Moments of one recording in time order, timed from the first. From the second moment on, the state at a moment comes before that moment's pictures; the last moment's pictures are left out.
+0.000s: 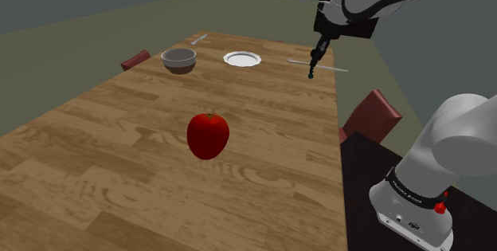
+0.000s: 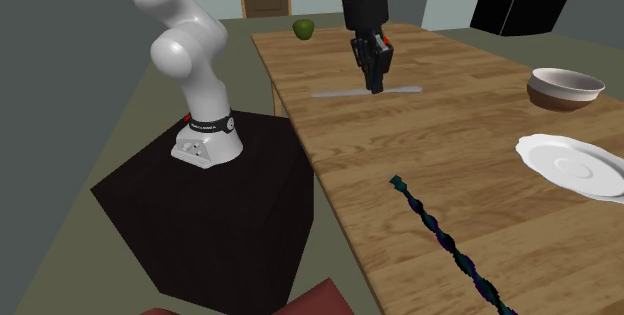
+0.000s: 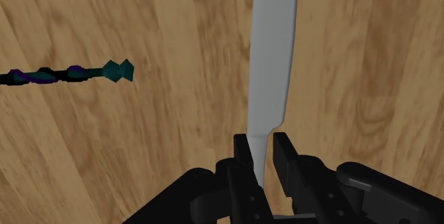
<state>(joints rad) 0.13 -0.47 -0.29 -2.50 -0.13 2.28 -0.58</state>
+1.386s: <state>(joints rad) 0.21 -0.44 -0.10 -2.32 -0.08 2.12 -0.36</state>
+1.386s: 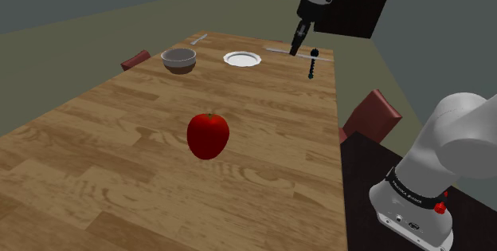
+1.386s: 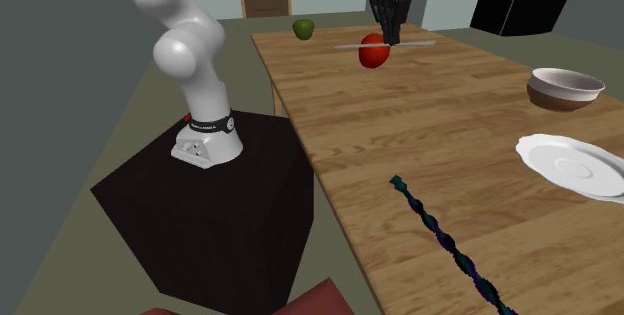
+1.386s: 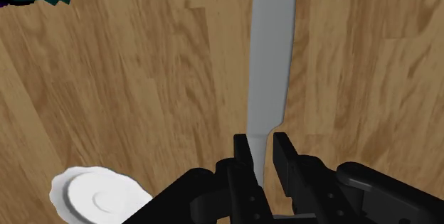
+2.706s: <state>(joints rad) 0.36 -0.02 0.20 -1.89 -0.14 2.07 0.10</state>
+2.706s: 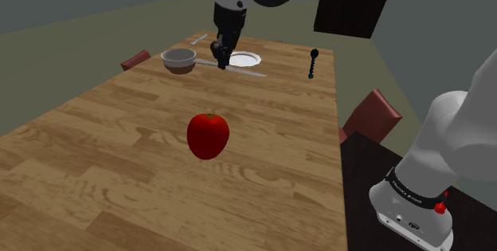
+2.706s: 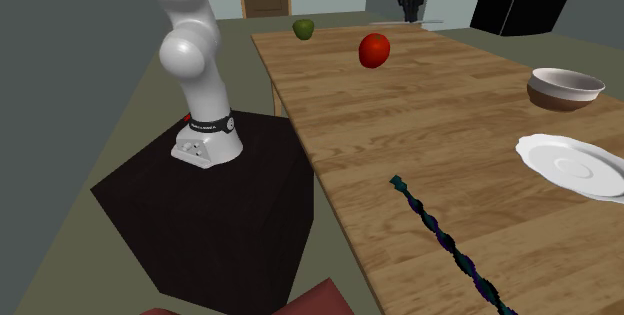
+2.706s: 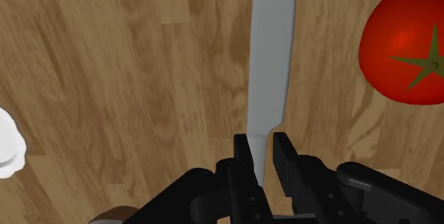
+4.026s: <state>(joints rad) 0.42 0.17 0.24 -1.85 -0.23 2.19 0.25</state>
